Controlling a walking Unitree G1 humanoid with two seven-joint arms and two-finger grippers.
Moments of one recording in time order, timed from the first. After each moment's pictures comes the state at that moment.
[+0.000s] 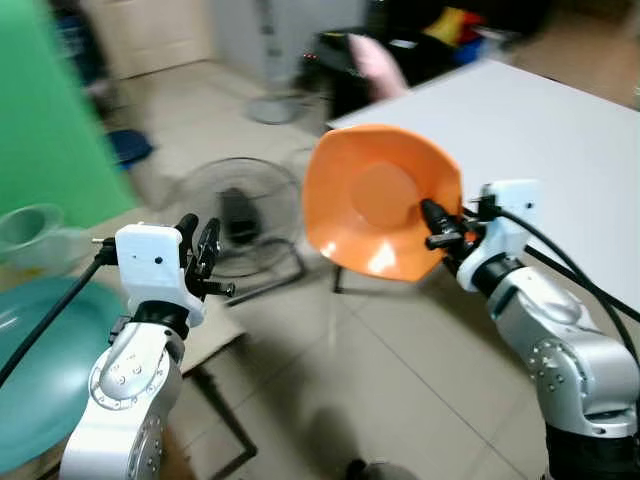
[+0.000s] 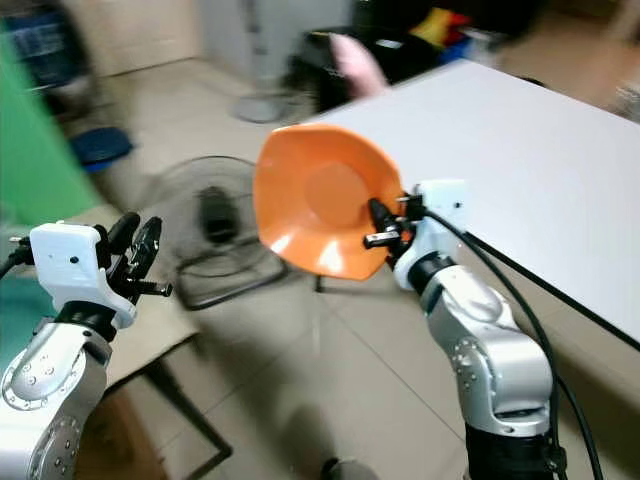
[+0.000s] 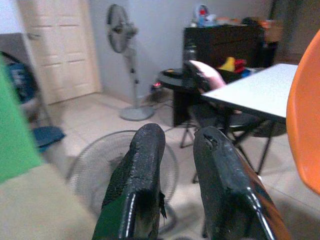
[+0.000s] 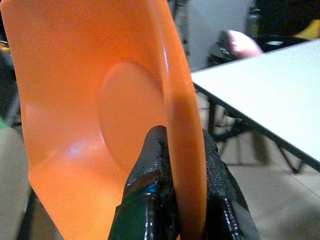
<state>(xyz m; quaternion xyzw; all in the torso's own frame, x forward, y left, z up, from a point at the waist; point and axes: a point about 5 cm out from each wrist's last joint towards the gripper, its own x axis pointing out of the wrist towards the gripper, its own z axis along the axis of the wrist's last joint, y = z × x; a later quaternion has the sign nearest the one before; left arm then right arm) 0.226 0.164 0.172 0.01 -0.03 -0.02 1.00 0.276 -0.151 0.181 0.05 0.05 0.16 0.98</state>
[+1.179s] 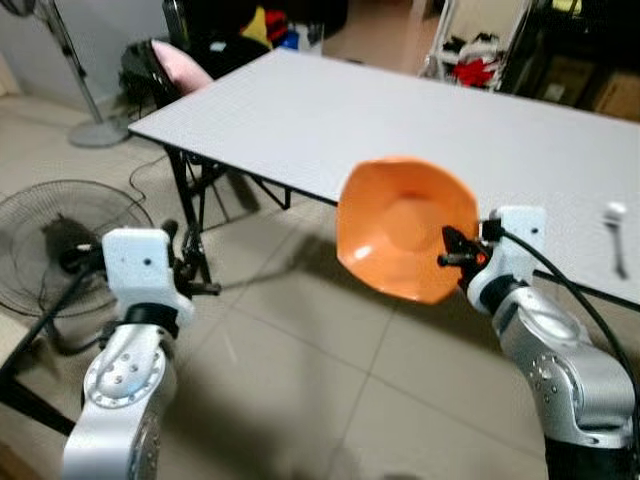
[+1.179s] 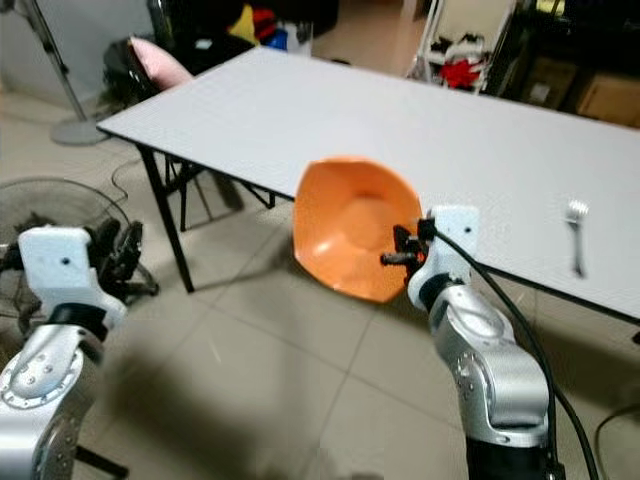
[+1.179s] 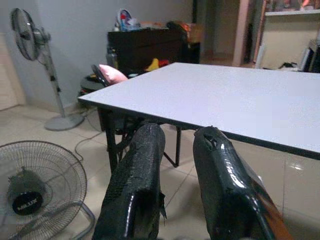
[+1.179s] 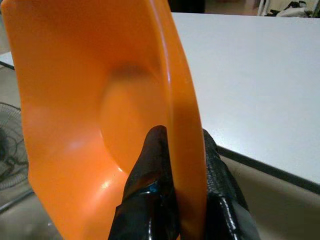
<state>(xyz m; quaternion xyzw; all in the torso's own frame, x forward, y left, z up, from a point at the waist) 0.230 0.178 0.168 0.03 -0.02 0.03 1.00 0.273 -0.171 0.152 0.05 0.11 0.07 0.99</state>
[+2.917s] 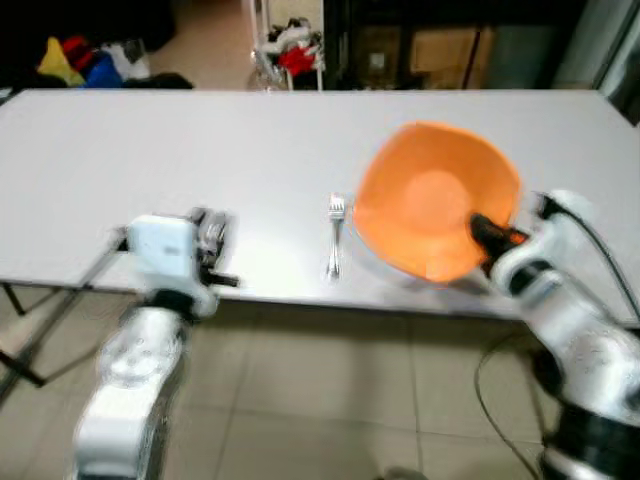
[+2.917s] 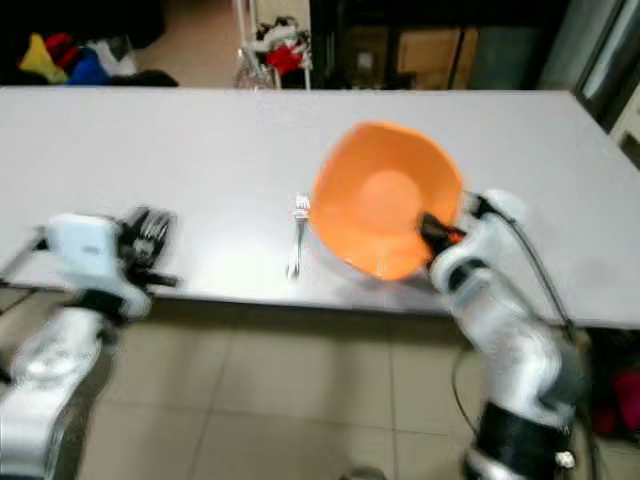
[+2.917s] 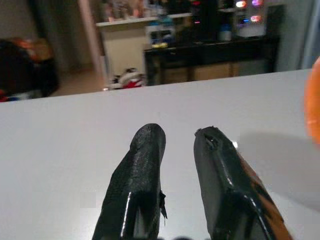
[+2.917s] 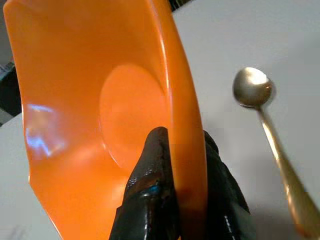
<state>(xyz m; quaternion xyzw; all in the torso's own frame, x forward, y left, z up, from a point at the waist) 0.243 0.155 0.168 0.03 -0.03 -0.09 1.00 0.283 -0.204 0.159 0.26 0.14 0.02 0.96</state>
